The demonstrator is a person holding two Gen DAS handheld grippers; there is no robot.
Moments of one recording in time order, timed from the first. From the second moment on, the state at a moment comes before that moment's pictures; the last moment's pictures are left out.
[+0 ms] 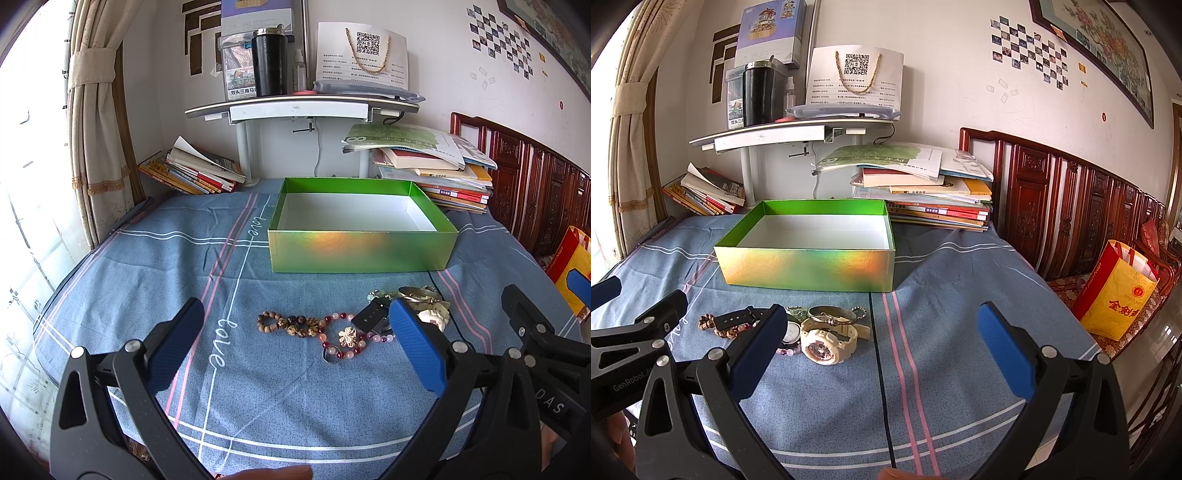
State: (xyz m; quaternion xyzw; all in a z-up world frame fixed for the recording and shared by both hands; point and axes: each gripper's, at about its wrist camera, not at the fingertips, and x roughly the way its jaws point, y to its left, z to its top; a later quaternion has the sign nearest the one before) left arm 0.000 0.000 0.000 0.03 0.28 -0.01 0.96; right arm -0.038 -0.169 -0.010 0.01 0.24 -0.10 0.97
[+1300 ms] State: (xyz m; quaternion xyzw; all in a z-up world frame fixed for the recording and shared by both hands) left arm 0.062 0.019 -0.091 0.03 0.44 0.00 0.90; right arm 0.053 -0.188 -0.086 0.03 0.42 -0.02 0.91
